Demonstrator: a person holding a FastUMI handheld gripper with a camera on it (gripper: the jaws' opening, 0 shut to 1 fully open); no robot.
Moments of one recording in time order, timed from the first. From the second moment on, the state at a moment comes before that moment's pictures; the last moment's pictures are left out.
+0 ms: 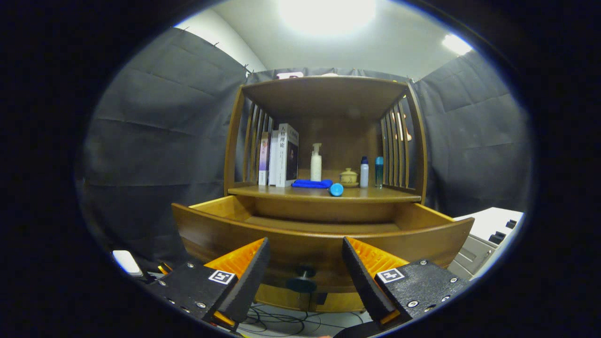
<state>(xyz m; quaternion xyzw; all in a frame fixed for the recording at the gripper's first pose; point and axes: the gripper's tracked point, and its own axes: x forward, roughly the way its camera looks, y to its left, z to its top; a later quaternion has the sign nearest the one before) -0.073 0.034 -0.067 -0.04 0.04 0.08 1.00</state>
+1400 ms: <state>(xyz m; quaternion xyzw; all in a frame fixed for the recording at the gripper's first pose) -0.045 0.014 -0.132 -0.01 0.12 0.01 0.99</state>
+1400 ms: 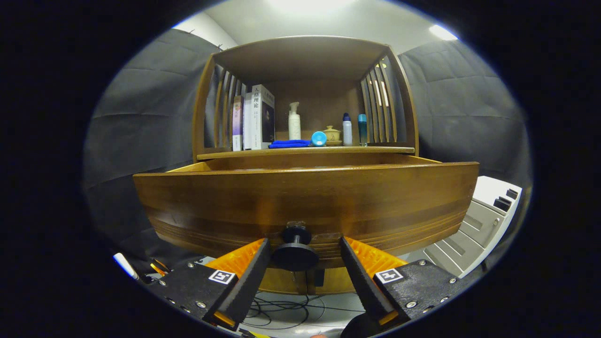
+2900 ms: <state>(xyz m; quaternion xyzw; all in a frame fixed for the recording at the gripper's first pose) 0.026 0.016 -0.130 0.00 0.12 0.00 0.99</state>
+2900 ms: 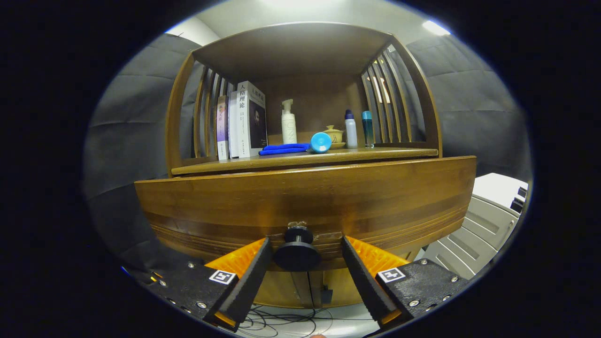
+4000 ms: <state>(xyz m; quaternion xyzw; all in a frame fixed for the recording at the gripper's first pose) 0.049 0.009 -0.135 0.01 0.13 0.00 0.99</state>
